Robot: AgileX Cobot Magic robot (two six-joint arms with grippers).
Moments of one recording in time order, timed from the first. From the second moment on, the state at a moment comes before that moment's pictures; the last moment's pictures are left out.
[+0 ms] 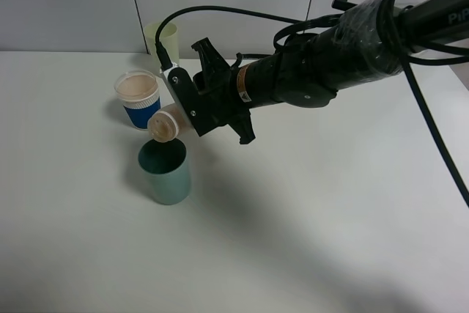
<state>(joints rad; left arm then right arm) 0.07 -0.01 -0.51 -0.01 1.05 -0.01 0.72 1.94 -1.09 -0.70 -0.16 -0.95</state>
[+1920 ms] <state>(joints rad) 0.07 -0.01 -0.51 -0.01 1.05 -0.01 0.77 1.99 -1.18 -0.73 -0.08 -1.00</state>
